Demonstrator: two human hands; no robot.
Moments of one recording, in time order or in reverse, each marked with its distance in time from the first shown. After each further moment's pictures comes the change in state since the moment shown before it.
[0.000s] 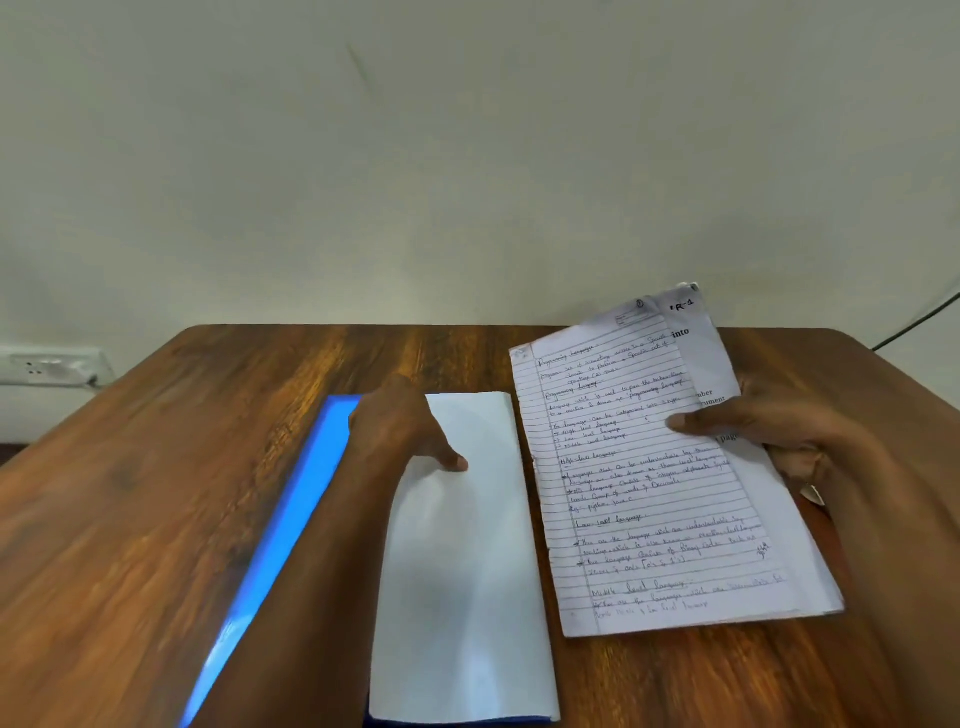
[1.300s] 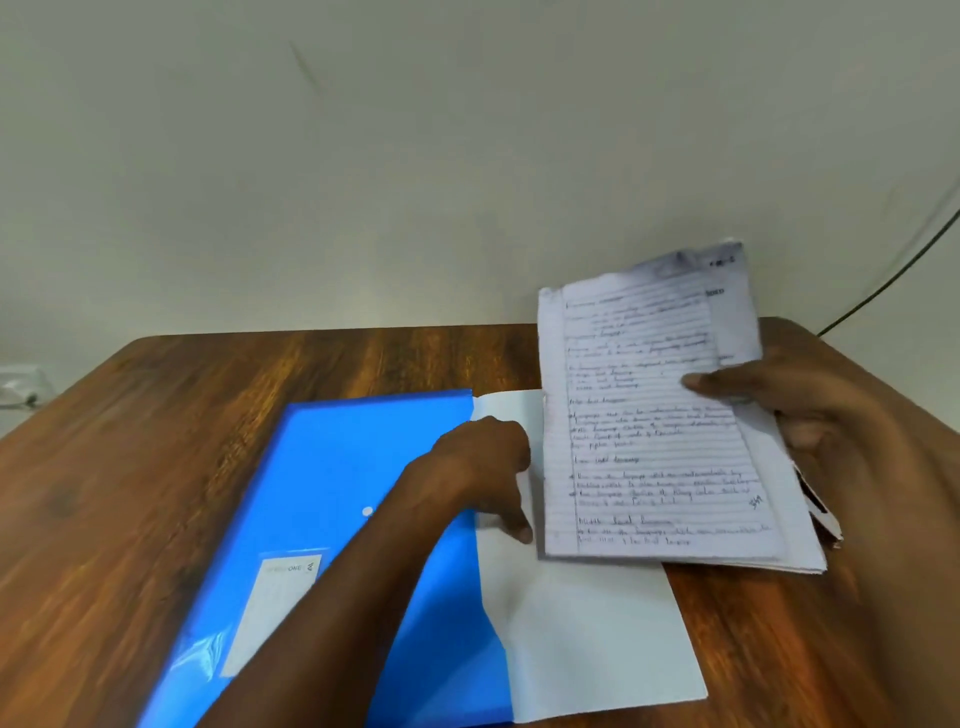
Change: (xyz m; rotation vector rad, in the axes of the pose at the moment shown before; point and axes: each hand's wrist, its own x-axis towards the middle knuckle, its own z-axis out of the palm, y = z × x) left_hand -0.060 0.082 0.034 0.219 -0.245 0.589; right_hand -0.003 0.004 -0.052 0.110 0.140 -0.093
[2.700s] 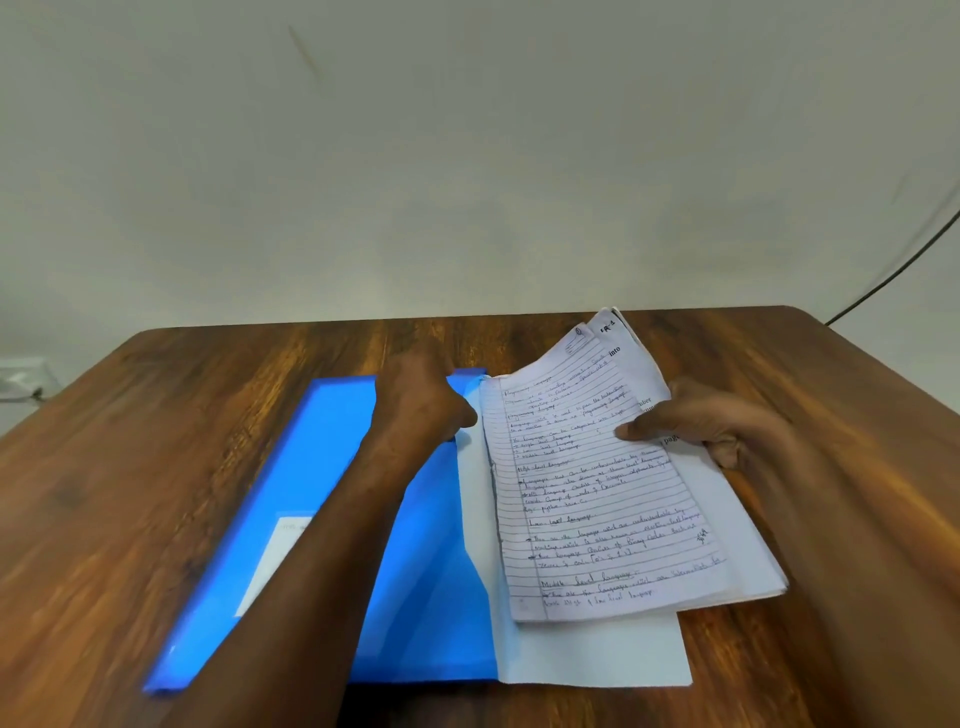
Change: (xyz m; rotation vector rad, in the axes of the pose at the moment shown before) left_hand 0.001 -0.044 -0.023 -0.549 0.573 -0.325; right_hand 0.053 0.047 0.030 -0.482 -0.125 0.212
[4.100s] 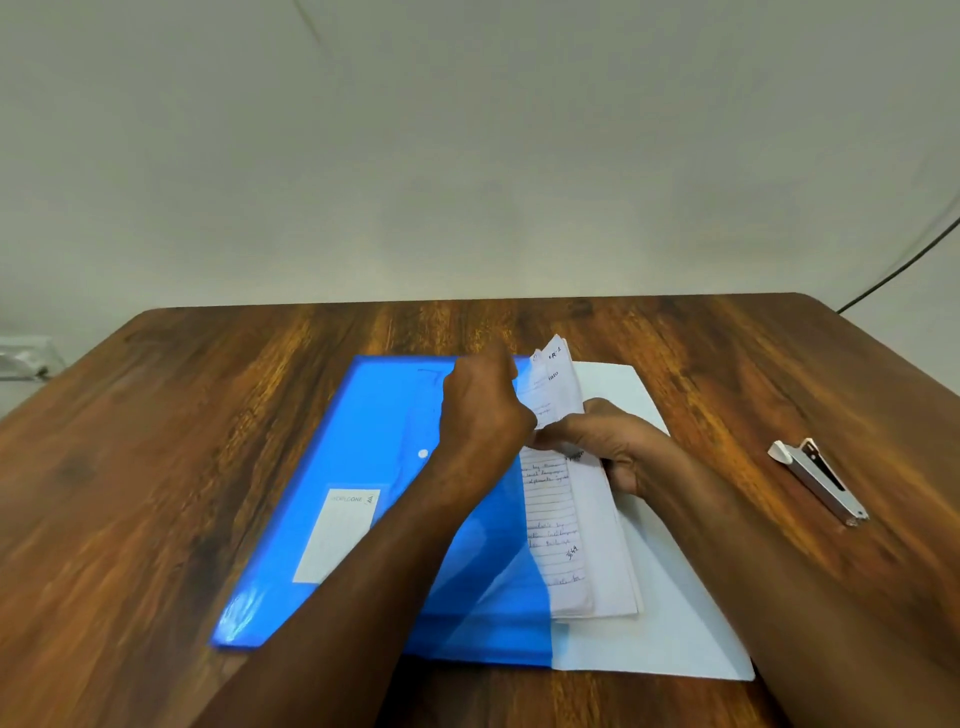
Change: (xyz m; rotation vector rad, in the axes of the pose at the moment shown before) left_hand -0.022 0.012 0.057 -0.047 0.092 0.158; right_hand -0.009 -0.025 0.116 0.292 0.003 -0.009
